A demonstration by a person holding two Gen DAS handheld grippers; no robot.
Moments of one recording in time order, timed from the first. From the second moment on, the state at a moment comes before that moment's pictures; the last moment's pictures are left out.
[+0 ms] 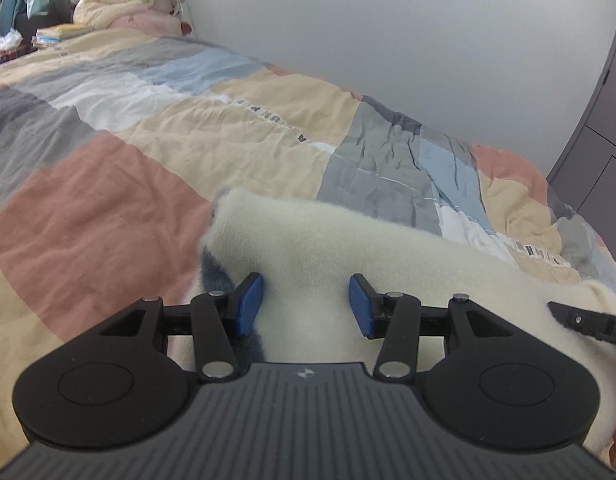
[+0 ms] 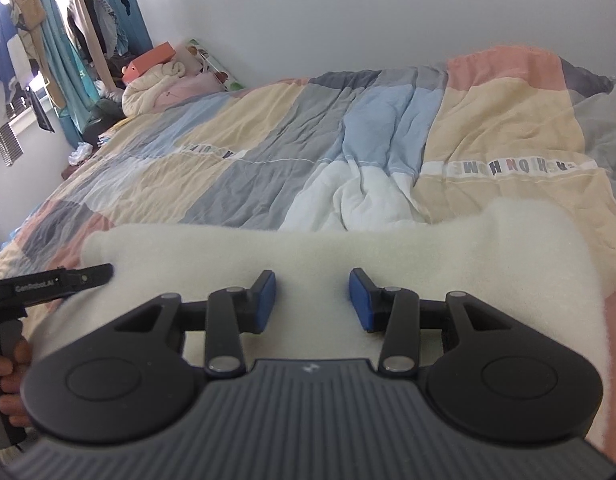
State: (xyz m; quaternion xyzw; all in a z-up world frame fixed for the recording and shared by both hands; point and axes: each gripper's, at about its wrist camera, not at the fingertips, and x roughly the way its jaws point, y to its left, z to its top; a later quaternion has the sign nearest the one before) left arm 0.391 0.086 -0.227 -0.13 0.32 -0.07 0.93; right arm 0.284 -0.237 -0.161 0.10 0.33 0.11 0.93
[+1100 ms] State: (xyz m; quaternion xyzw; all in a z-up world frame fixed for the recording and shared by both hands) left arm 0.236 0.090 -0.228 -0.28 0.38 -0.07 0.88; right arm 0.148 -0.238 -0.168 0.33 0.36 0.13 0.87
